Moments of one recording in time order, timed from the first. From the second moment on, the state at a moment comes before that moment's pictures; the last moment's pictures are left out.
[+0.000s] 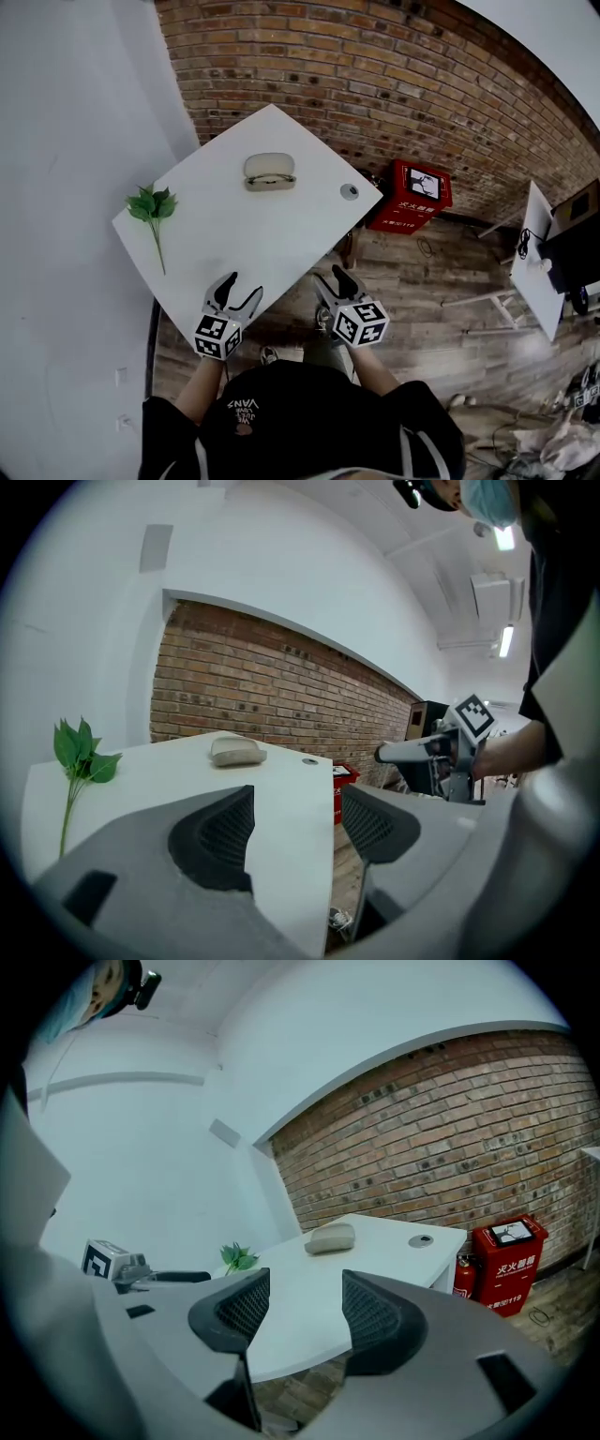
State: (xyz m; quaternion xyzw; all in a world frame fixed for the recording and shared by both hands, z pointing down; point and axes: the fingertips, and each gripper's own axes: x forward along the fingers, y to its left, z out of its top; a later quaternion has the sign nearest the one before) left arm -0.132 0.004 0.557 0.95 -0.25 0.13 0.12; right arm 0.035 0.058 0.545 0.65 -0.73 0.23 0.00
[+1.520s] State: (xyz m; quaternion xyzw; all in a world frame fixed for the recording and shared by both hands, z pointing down) left arm -0.013 -0.111 0.530 0.88 -0.46 0.10 0.12; right arm 0.176 -0.115 0.534 0.48 -0.85 0.21 0.04
